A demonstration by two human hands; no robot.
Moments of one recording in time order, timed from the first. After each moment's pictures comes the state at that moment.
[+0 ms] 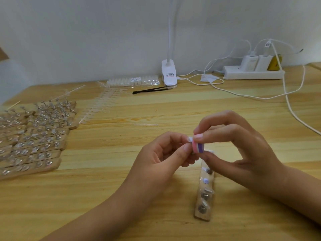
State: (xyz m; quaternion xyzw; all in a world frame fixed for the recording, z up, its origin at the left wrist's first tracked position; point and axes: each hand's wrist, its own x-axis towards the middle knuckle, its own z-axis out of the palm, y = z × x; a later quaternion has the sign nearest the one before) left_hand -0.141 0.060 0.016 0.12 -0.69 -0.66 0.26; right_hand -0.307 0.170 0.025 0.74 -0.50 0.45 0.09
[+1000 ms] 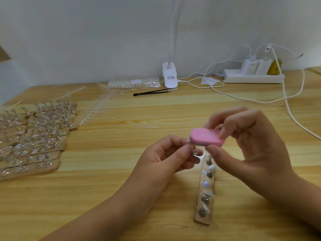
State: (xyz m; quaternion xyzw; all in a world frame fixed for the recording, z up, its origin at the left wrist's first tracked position) left_hand -0.145 0.058 0.011 0.12 -0.62 -0.74 0.23; right_hand -0.299 0.173 0.031 0.66 -0.48 0.59 -0.02
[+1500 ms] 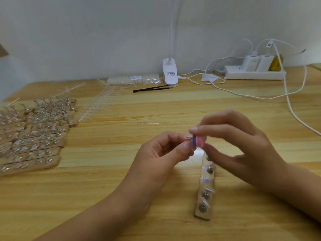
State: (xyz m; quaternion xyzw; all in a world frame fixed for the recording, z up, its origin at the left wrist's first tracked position) left_hand -0.143 0.057 0.011 0.16 -0.64 -0.70 0.26; right_hand -0.309 0.170 0.028 0.73 -0.54 0.40 0.15
